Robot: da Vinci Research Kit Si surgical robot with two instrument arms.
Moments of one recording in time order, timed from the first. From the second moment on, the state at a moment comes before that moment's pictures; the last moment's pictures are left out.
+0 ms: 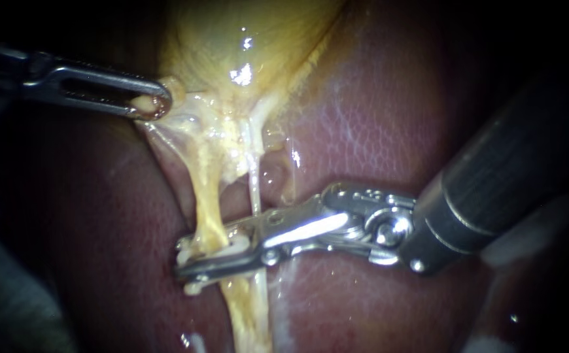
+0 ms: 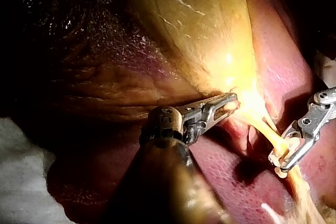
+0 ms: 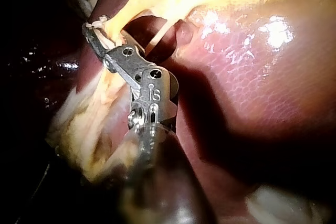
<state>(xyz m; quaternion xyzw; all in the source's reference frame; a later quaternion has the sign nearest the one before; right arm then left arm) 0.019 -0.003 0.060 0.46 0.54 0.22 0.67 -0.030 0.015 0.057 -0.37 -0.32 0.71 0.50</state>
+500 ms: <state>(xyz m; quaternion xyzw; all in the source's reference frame) 0.018 -0.003 0.060 0.46 0.53 0.23 0.67 -0.030 0.015 0.057 -0.37 -0.32 0.71 0.50</state>
